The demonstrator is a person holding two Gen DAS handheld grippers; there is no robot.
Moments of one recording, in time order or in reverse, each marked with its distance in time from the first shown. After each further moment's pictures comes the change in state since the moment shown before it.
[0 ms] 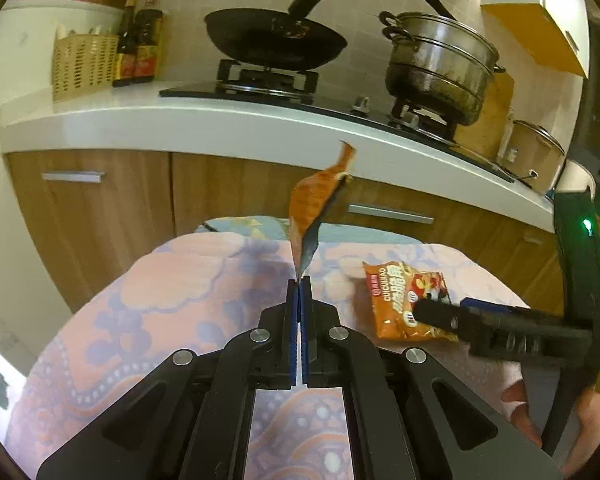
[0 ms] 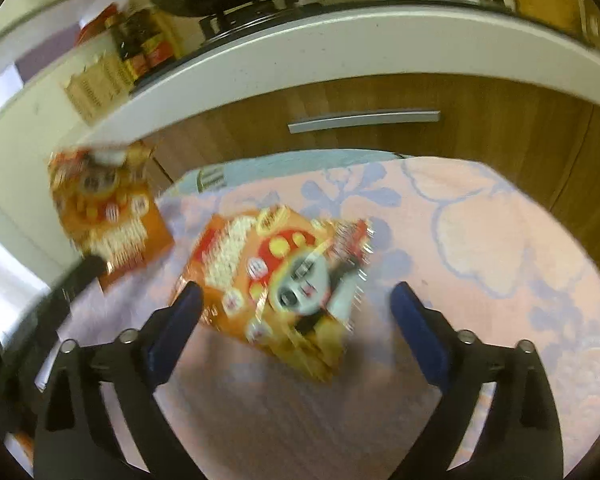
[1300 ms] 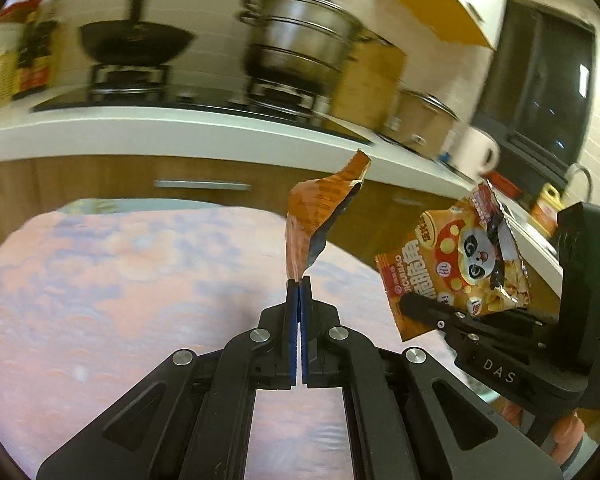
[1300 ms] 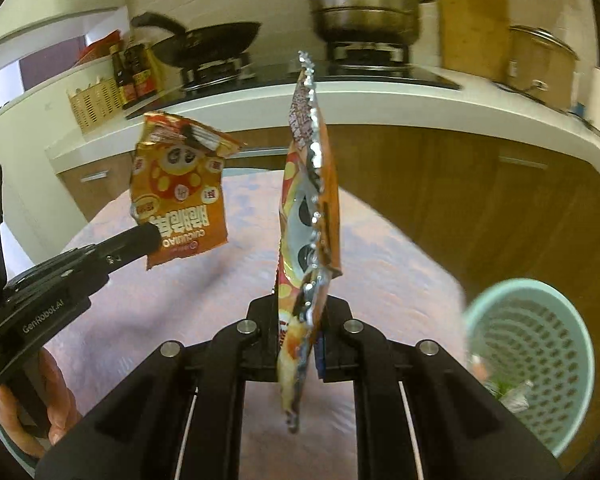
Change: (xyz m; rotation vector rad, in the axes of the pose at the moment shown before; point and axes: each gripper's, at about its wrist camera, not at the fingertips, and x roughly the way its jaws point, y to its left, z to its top) left arm -0.048 -0.164 -0.043 0.136 0.061 -0.345; right arm -0.183 -0.069 -0.095 -0.101 -0.203 -0.215
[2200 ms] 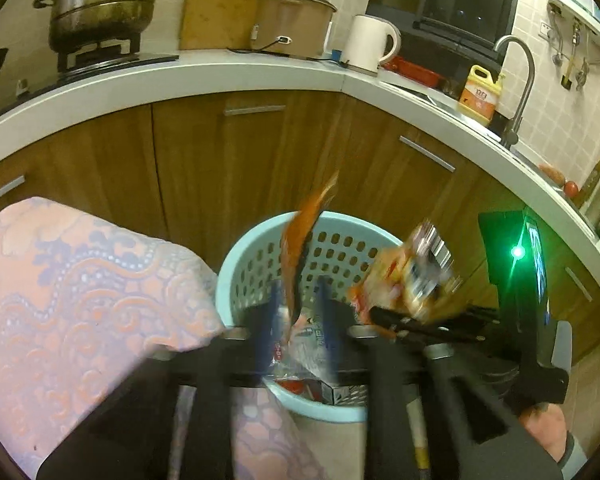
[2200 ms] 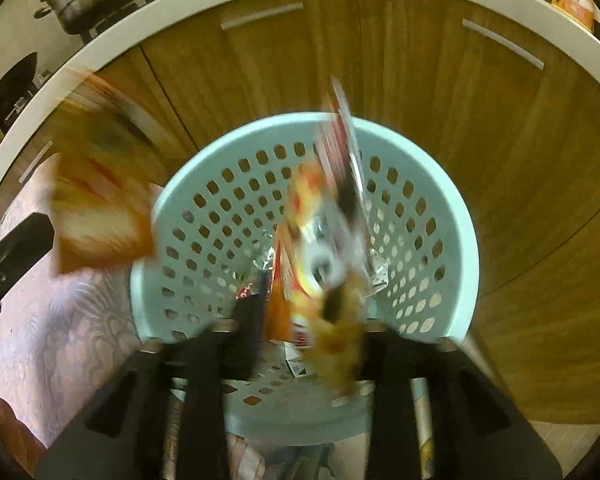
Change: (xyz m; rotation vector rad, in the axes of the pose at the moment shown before) left arm 0.125 -0.199 -0.045 0.258 0.237 -0.187; right arm -0.009 -0.234 -0.110 0.464 0.236 -0.313
